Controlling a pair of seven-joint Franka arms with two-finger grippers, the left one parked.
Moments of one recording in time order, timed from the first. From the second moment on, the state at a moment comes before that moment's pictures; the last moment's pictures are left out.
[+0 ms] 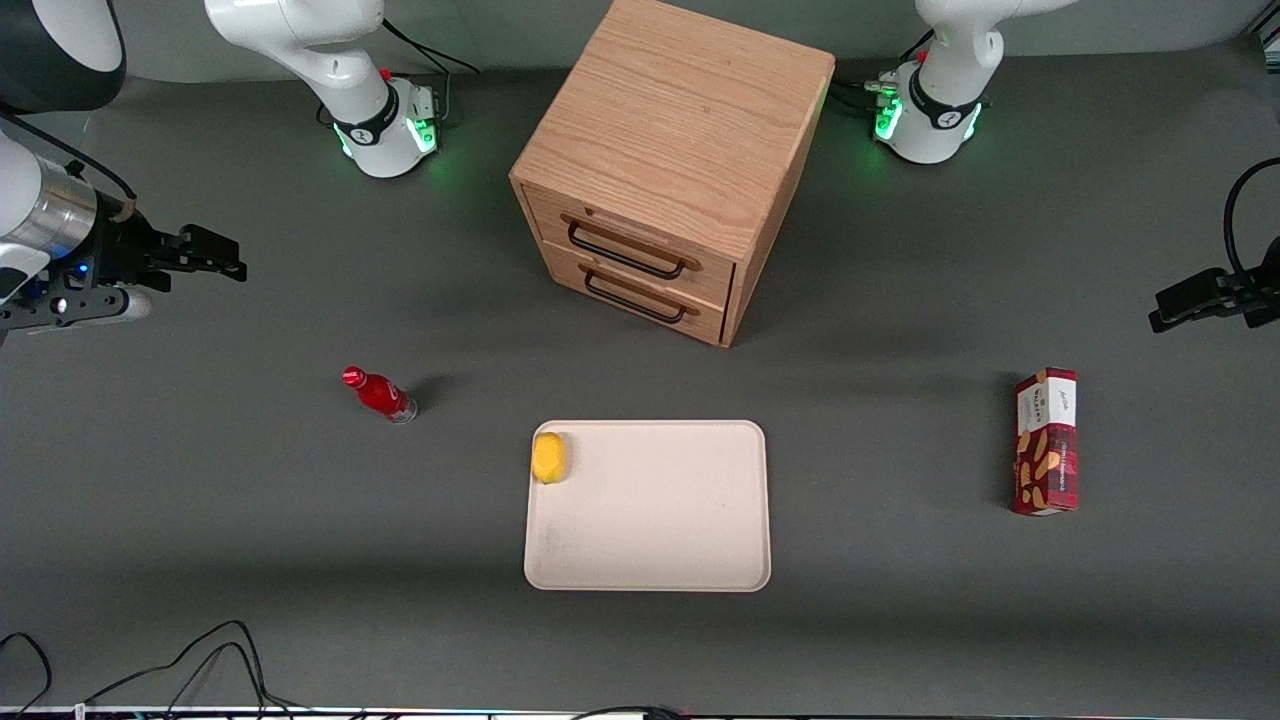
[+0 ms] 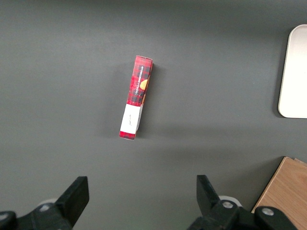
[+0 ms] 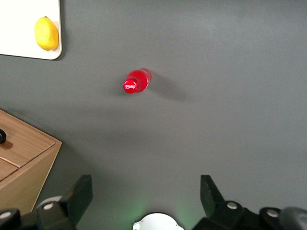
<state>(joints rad) 0.07 -0.04 -0.04 -1.72 0.04 1.53 -0.05</state>
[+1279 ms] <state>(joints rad) 0.09 0.11 0.17 -1.57 0.11 1.53 -0.05</state>
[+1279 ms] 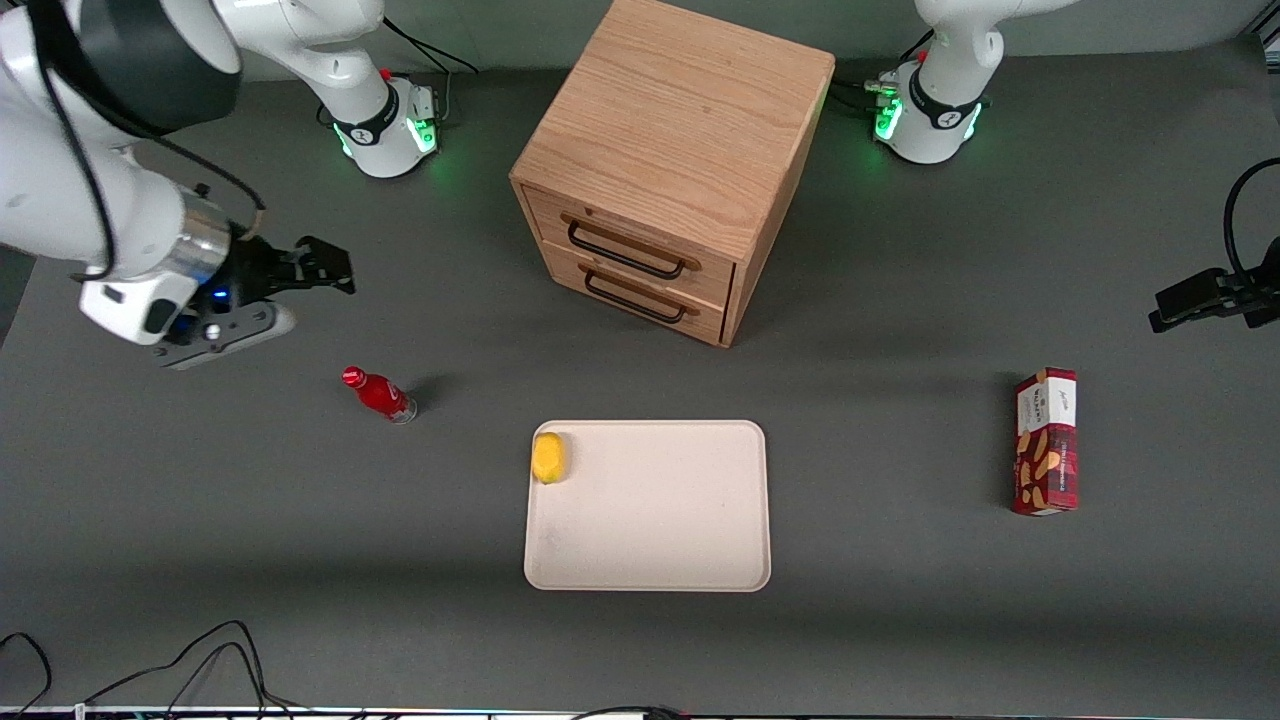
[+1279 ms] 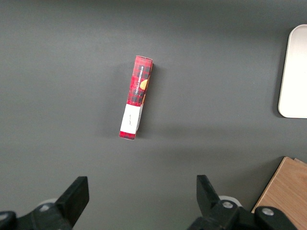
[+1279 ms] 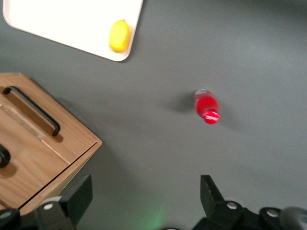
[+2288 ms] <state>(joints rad) 0.16 0.37 0.47 -1.48 0.11 1.74 -0.10</state>
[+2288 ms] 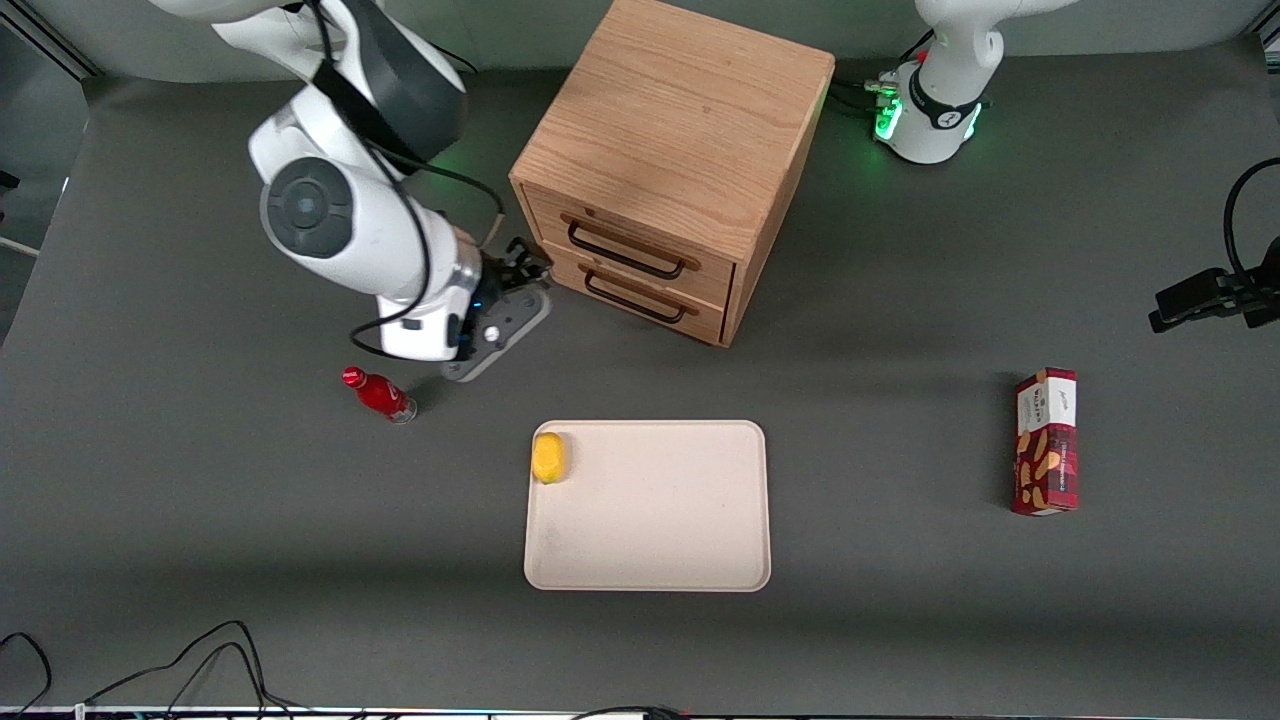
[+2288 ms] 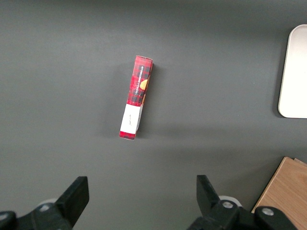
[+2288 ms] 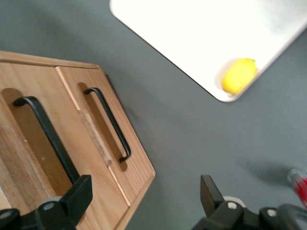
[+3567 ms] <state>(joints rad) 0.34 0.41 0.47 -1.55 0.04 1.84 -0.32</state>
